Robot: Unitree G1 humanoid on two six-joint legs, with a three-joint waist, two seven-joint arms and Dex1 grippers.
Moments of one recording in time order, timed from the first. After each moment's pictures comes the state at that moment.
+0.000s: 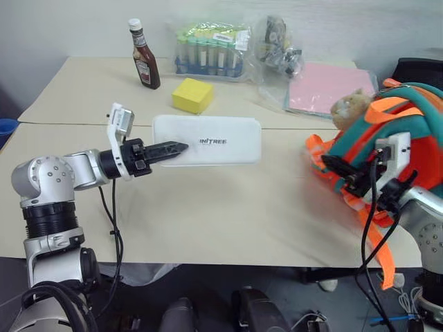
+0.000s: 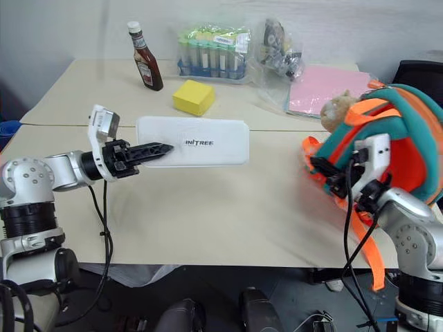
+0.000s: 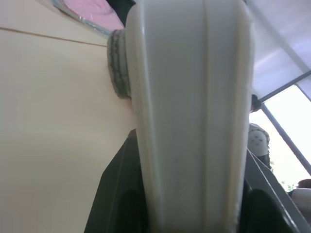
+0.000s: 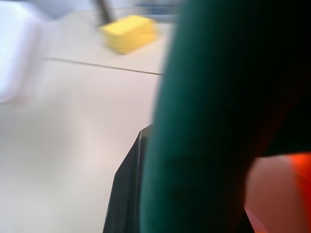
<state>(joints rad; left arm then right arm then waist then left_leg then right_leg) -0.78 0.61 0.36 0.17 -0.84 1.37 -0.86 -0.28 -0.70 -0.36 -0.33 0.82 0.80 0.63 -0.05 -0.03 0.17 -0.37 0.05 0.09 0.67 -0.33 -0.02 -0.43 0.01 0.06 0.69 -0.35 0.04</state>
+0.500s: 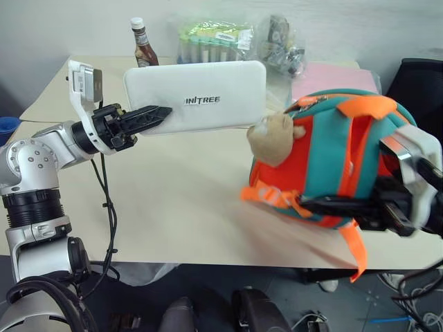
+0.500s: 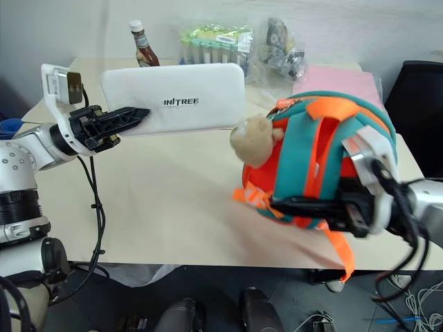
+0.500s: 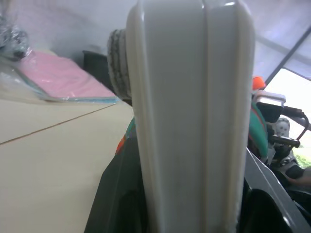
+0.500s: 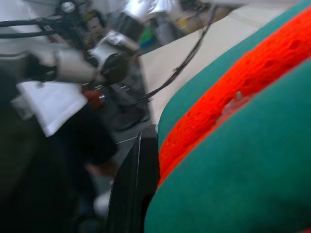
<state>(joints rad) -0.87 0.68 0.34 0.21 -0.86 1.11 -1.07 -0.23 -1.04 -0.46 -0.51 1.40 1.08 1.03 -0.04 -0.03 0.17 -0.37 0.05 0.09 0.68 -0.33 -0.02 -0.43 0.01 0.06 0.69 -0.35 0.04</state>
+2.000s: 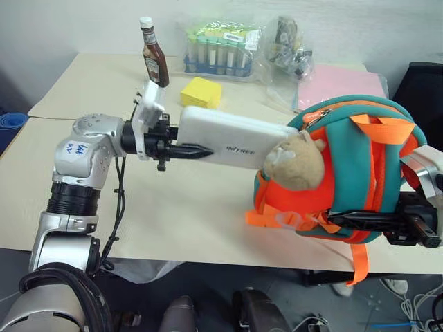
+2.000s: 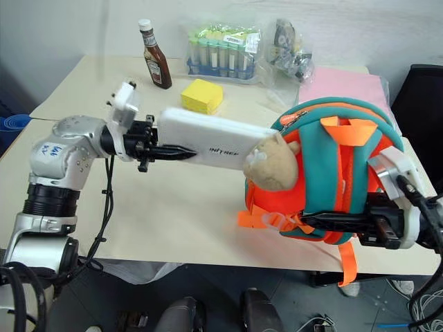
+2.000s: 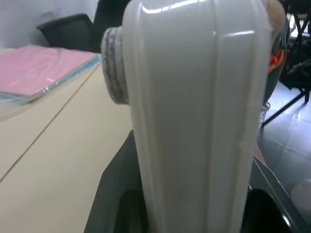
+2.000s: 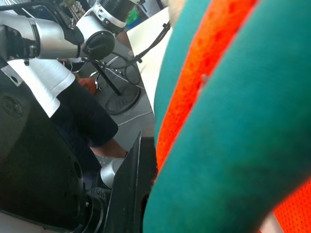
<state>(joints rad) -0.91 0.63 -0.07 0.24 -0.47 0.45 -1.33 -0.07 -1.10 -0.51 -0.42 1.20 1.00 1.19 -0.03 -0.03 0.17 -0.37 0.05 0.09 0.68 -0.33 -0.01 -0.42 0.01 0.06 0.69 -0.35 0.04</state>
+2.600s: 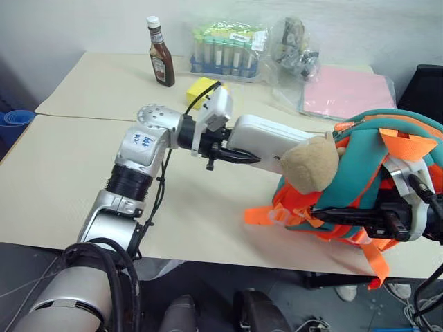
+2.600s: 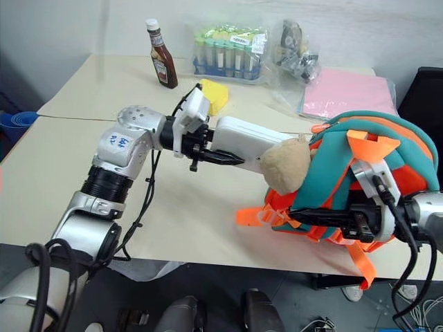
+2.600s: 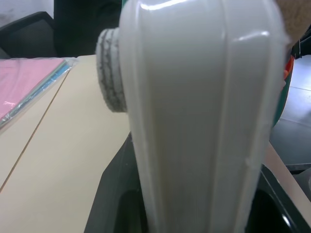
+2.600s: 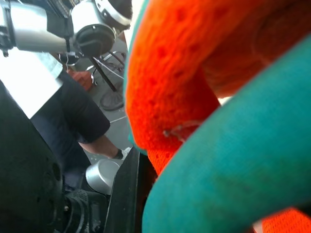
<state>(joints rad) -1.11 0.34 -0.21 0.44 -0.28 0.35 -1.33 -0.13 -1.05 -0.39 -0.43 1.10 0.93 1.15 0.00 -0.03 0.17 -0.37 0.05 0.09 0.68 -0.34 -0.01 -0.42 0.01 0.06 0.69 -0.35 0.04</state>
